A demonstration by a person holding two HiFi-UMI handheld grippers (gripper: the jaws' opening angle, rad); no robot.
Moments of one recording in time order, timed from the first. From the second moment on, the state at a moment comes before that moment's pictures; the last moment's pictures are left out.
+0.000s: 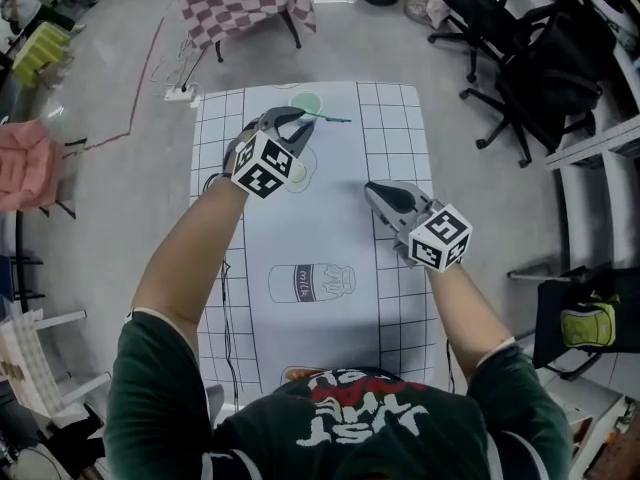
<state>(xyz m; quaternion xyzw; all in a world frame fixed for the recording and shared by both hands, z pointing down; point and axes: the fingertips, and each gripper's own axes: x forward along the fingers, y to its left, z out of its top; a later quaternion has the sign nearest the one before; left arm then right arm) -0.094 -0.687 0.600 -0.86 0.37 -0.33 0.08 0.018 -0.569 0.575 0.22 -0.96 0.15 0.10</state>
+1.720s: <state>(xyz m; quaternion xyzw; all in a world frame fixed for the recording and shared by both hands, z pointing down) -0.095 -0.720 0.574 -0.87 0.42 -0.25 0.06 0.011 -0.564 0.585 0.22 -0.96 0.16 0.10</state>
